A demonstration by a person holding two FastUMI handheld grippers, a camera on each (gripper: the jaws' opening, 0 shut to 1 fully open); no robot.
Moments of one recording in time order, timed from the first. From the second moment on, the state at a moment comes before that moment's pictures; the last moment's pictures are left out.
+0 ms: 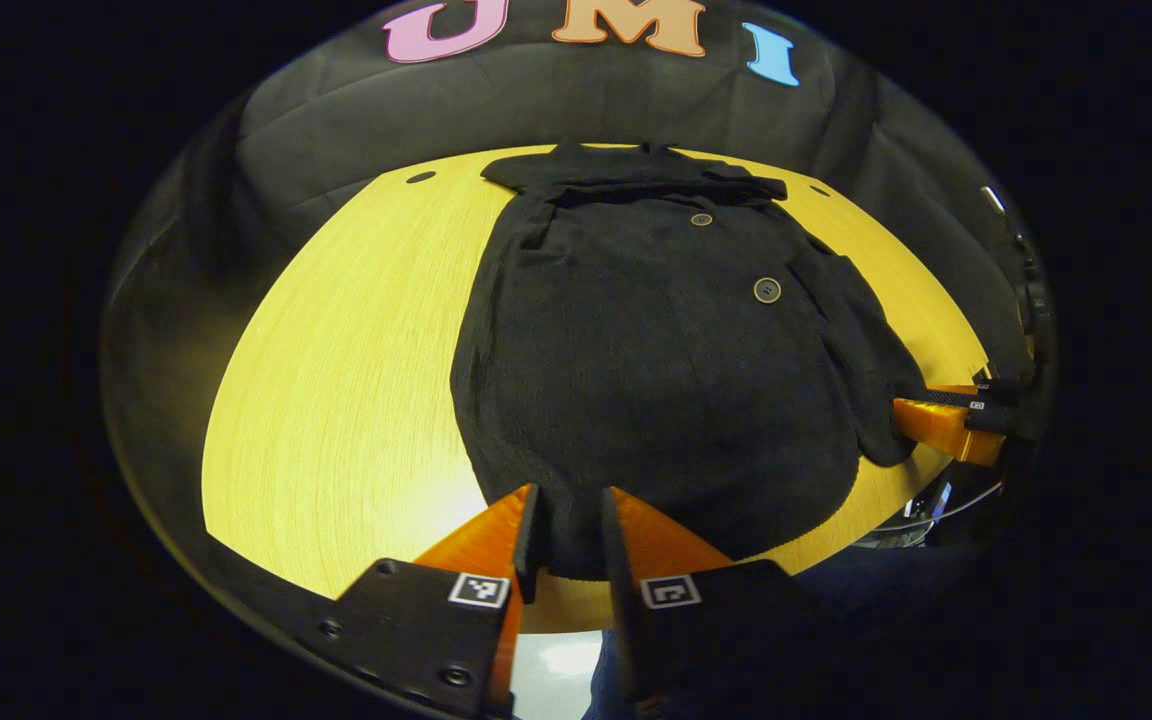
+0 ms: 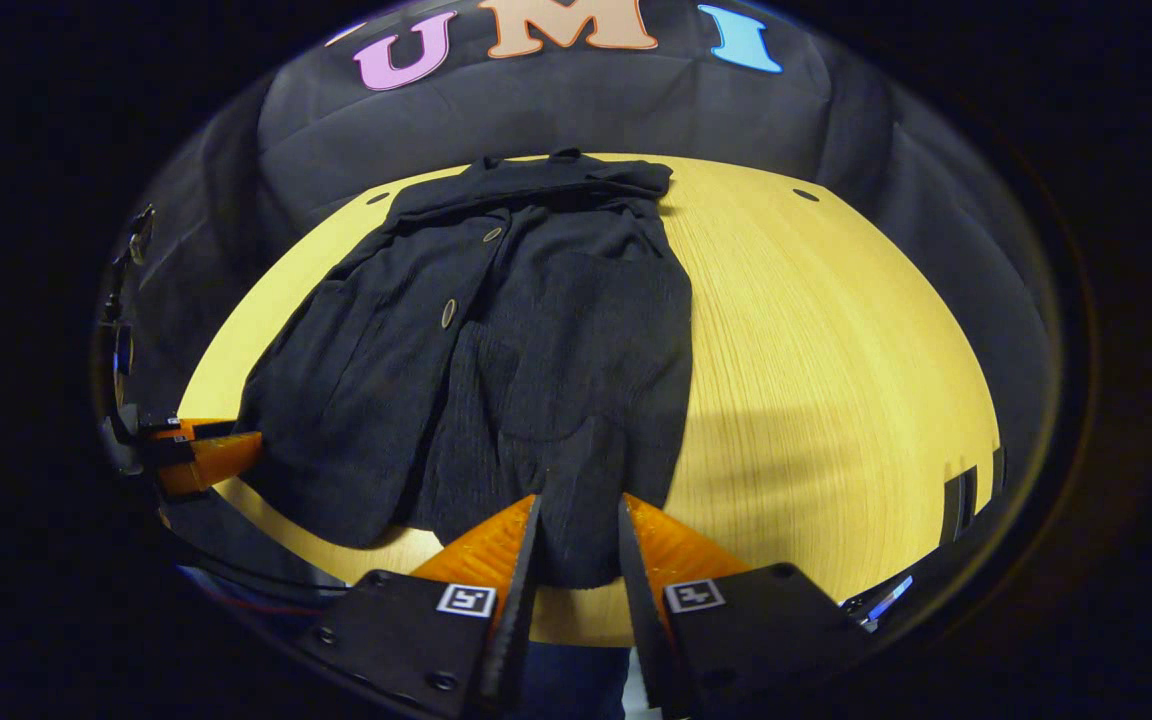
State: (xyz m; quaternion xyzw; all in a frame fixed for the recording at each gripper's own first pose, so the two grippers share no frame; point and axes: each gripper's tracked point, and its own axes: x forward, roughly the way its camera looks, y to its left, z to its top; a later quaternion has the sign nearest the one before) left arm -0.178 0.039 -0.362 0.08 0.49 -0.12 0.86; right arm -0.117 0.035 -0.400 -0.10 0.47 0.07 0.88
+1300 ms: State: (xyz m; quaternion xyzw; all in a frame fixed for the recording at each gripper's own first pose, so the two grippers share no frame) left arm -0.077 0.022 -0.291 0.03 0.41 -0.15 0.90; right arm -0.050 0.089 -0.311 -0.15 0.40 0.10 0.90
